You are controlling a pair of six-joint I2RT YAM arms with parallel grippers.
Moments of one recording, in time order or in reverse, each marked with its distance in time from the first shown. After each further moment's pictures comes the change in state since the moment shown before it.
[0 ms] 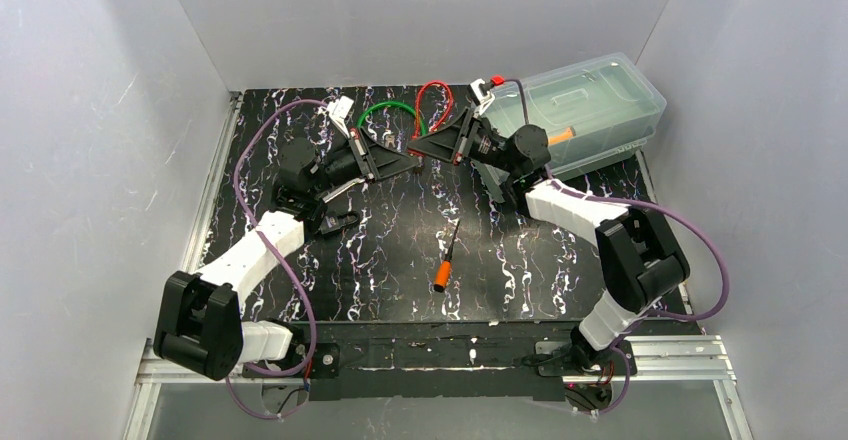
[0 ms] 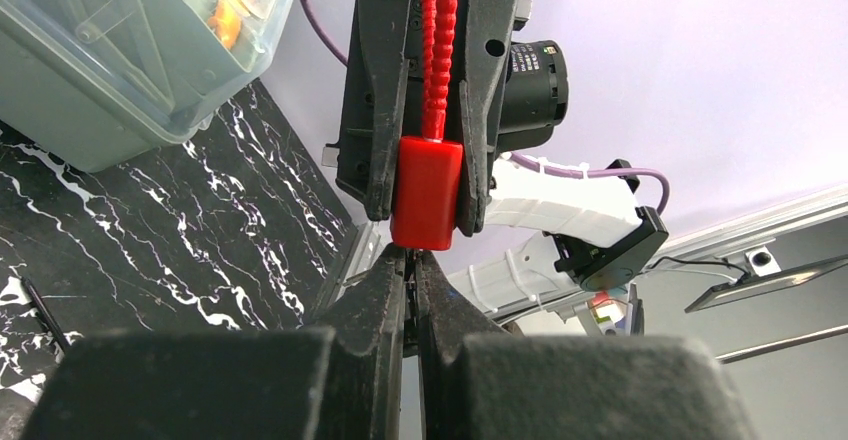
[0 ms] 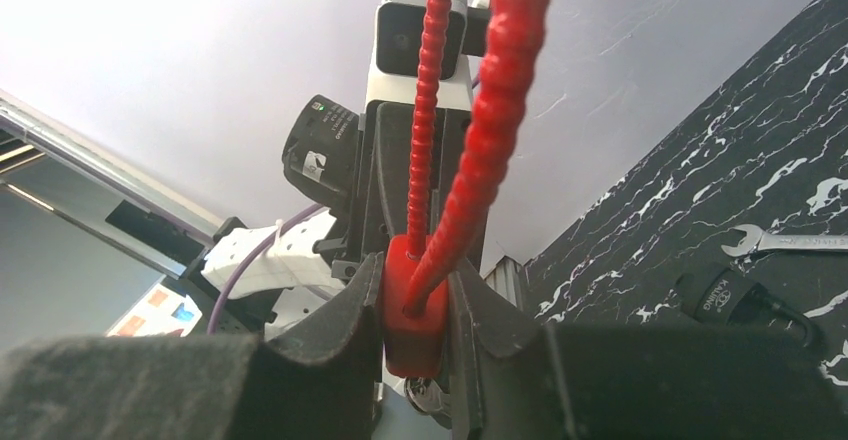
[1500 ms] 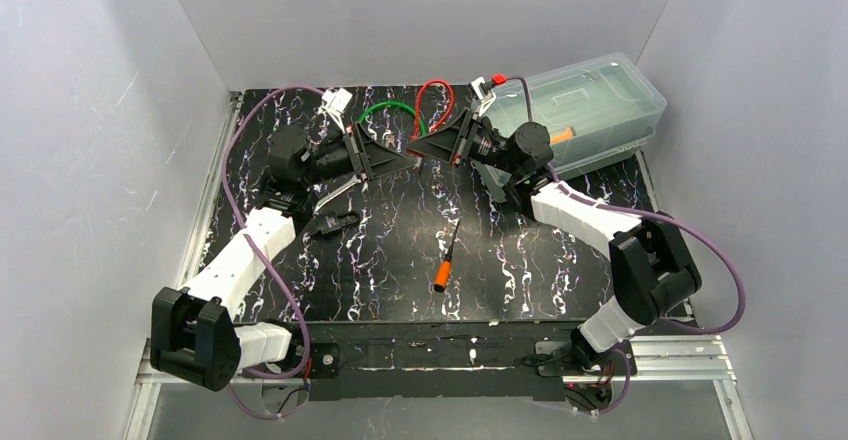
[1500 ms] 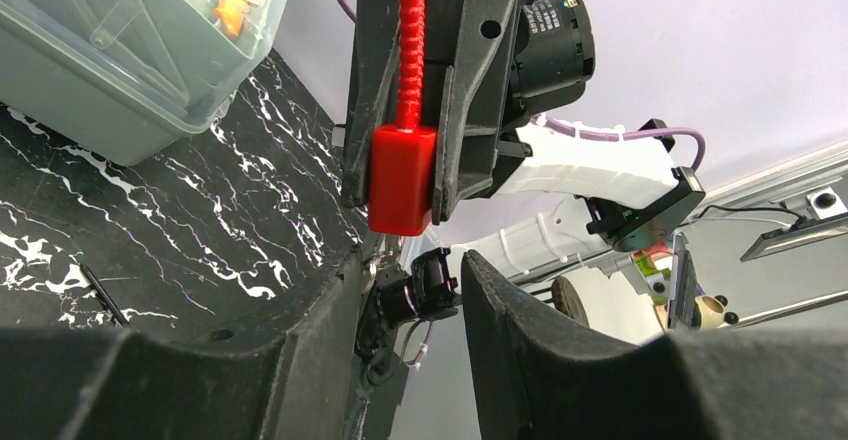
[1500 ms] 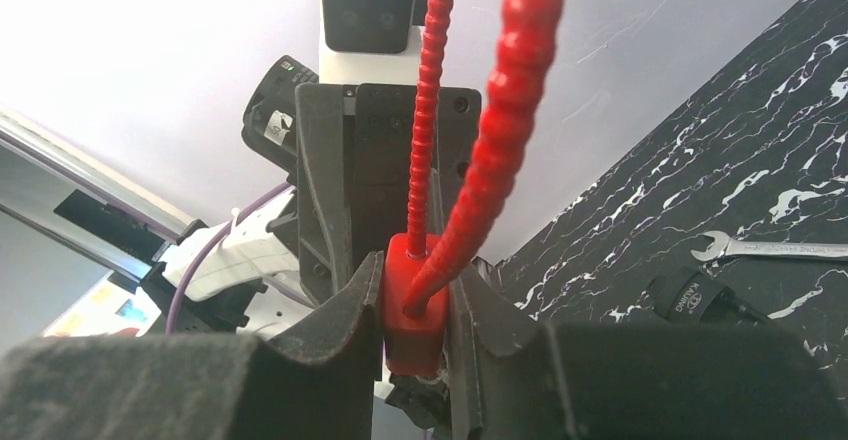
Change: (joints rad) left arm 0.044 -0.053 0.101 -0.222 0.087 0.183; right arm 0.025 -0.077 0.003 -0.132 0.029 -0.127
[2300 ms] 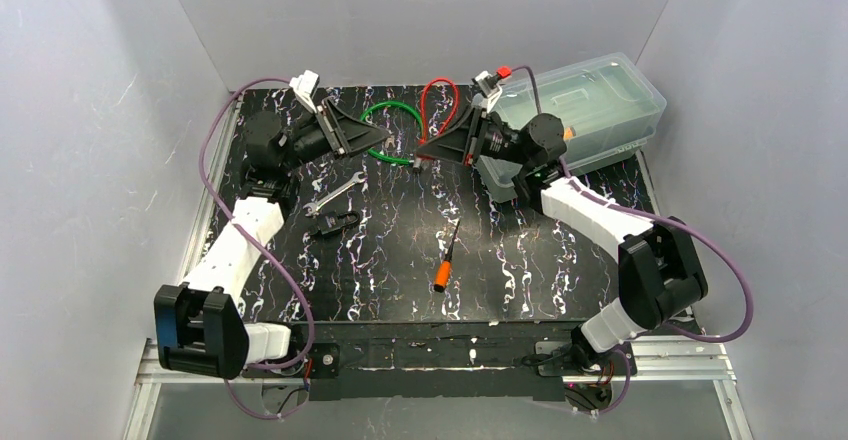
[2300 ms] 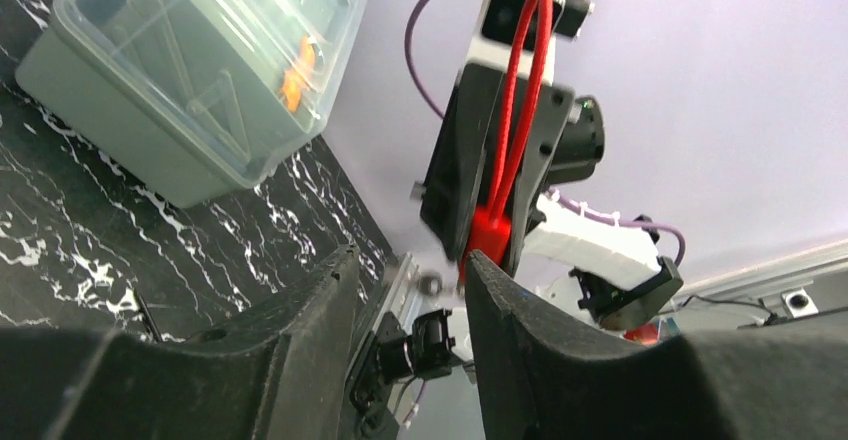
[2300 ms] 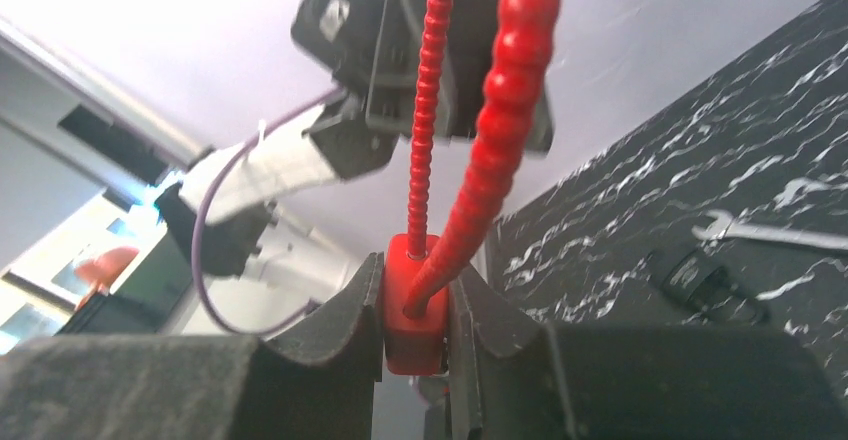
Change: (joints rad) left arm 0.152 0.044 0.077 0.007 -0.004 -0.112; right arm -0.046 -0.030 0.031 -0.034 -0.203 -0.037
